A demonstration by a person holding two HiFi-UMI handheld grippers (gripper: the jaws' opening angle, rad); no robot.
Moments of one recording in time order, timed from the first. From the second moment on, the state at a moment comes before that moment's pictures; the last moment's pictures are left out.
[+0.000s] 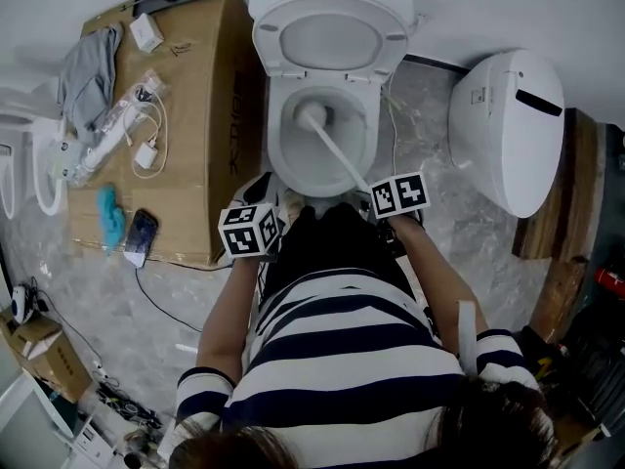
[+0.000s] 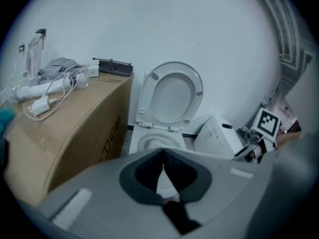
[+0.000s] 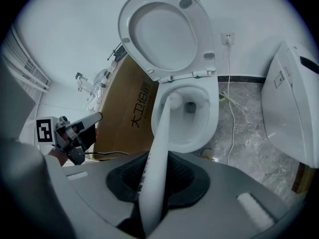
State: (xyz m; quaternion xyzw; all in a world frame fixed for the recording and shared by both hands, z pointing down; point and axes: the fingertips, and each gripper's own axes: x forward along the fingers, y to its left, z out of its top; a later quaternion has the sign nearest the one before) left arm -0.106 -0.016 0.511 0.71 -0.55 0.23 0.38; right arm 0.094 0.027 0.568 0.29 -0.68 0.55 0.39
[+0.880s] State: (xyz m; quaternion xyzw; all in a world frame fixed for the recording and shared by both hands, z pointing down) left arm -0.105 -0.010 0.466 0.73 -0.53 0.20 0.38; right arm 0.120 0.054 0.519 0.30 -0.70 0.51 0.40
